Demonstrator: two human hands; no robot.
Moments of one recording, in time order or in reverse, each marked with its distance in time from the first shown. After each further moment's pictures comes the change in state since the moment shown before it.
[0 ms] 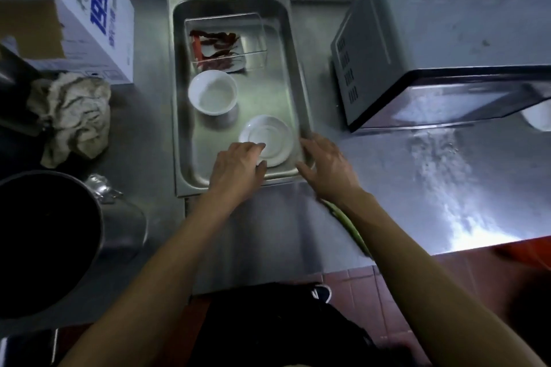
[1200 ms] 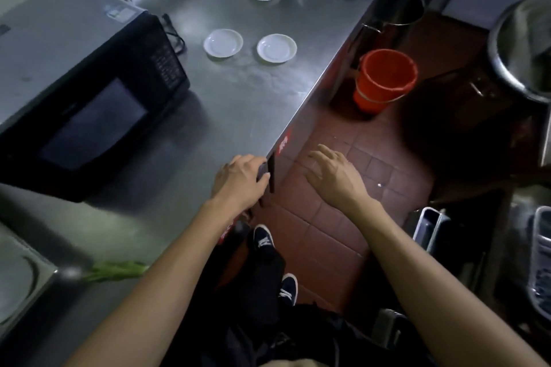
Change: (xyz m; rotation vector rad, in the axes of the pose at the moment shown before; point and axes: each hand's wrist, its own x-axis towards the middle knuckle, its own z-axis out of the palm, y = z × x) left_hand -0.066 0.517 0.193 0.246 -0.271 0.795; right_hand -0.413 0.383 -0.085 0.185 0.388 0.786
